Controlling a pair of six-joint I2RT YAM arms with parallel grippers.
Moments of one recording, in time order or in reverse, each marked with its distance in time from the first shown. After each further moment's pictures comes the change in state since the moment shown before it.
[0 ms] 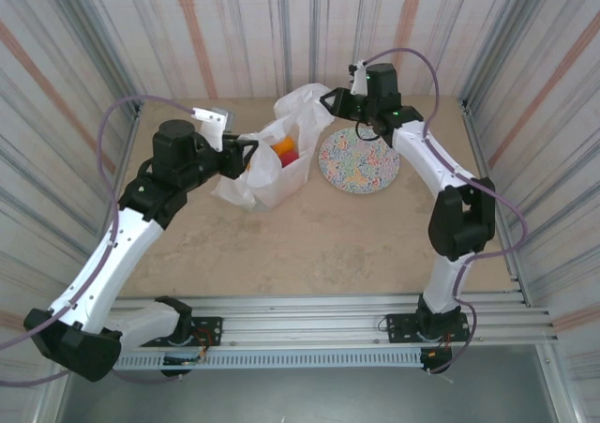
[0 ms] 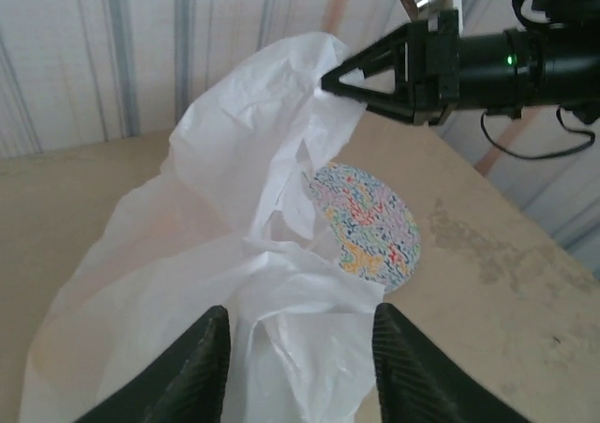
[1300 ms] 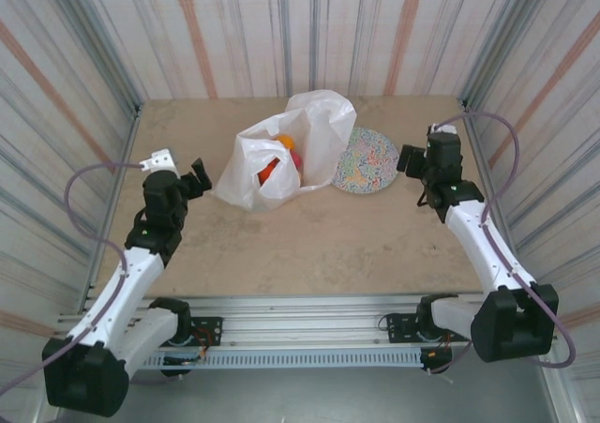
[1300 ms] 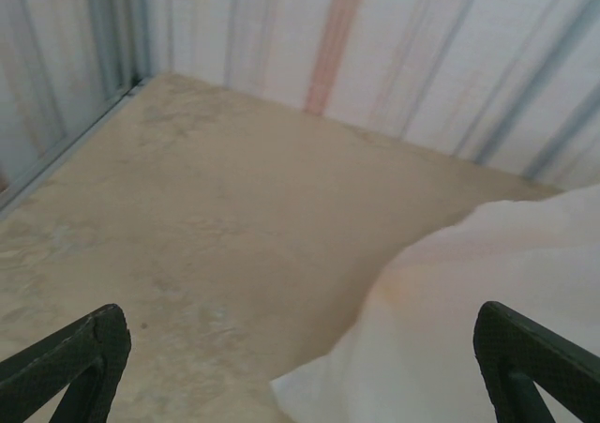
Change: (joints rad) left arm 0.242 -0.179 -0.587 0.406 -0.570 -0.166; right arm -0.205 -0.681 -0.785 -0.024 0.675 -0.299
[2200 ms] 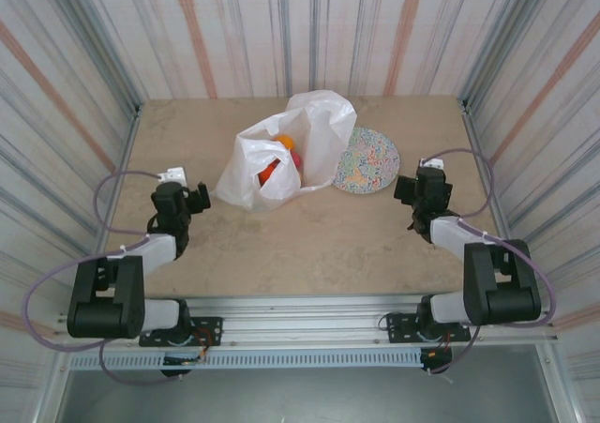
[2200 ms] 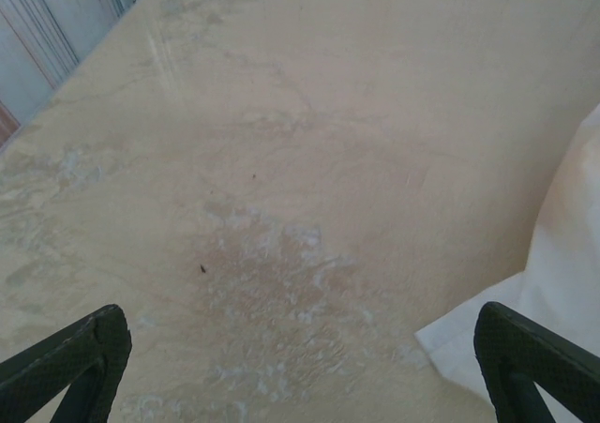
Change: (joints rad) left arm 0.157 0.399 -0.212 0.484 0.133 0.247; right arm -0.034 0.219 -0.367 0.557 0.030 -0.077
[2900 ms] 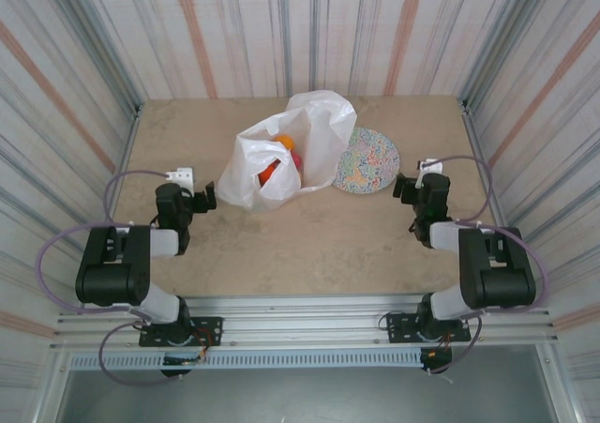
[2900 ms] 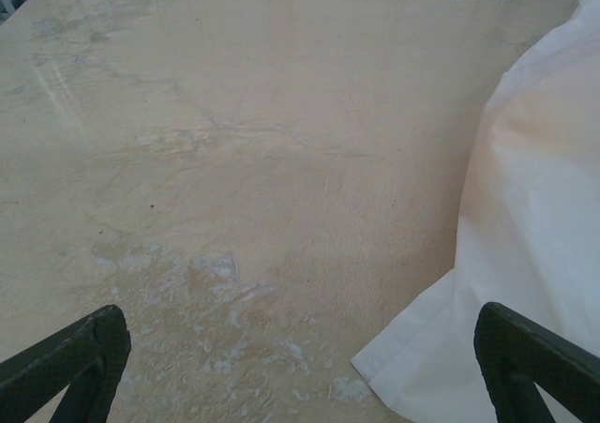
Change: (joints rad) left arm 0.034 0.191 -0.013 0.264 0.222 0.076; right arm -0.068 0.116 -0.100 0.362 -0.159 -0.072
